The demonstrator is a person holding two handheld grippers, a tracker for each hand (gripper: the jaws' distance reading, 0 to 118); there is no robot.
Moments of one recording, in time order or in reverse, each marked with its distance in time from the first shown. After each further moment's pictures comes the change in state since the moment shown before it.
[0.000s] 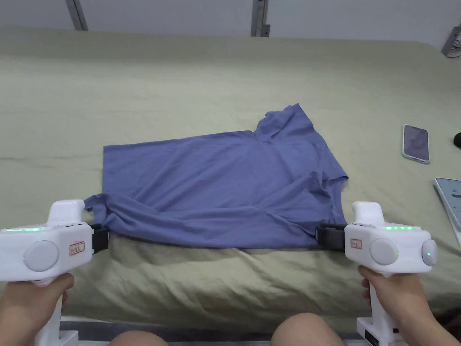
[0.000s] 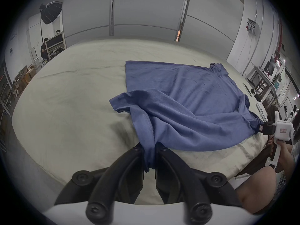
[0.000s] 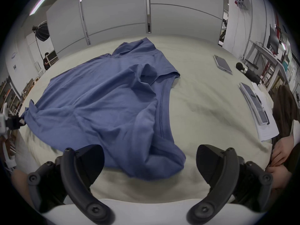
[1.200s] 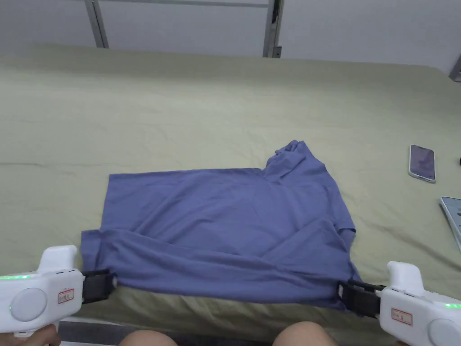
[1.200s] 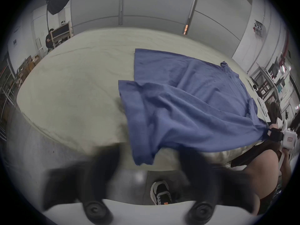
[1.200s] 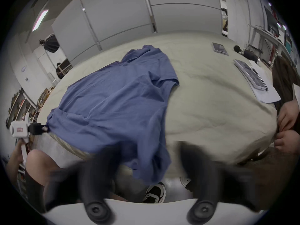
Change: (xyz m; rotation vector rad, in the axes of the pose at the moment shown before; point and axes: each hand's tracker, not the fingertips) left arm -0.038 -0.060 0.030 -0.104 0.017 0.078; right arm 0.005 -0.077 0.096 -0.007 0.132 -0.104
